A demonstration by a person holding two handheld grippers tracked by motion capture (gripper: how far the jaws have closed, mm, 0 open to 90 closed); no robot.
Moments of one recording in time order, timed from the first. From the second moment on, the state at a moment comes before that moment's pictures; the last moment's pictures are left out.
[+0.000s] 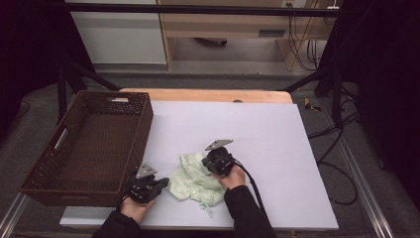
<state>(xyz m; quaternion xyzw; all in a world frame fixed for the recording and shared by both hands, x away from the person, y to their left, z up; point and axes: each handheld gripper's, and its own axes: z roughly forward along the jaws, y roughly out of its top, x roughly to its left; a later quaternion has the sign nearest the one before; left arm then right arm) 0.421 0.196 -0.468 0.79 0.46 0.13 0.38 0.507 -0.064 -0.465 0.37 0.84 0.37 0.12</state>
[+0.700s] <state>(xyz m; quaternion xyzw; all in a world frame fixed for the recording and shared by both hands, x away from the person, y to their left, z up) 0.427 0.190 -0.474 0.78 0.48 0.16 0.38 0.498 -0.185 -0.464 0.46 0.79 0.35 0.19</state>
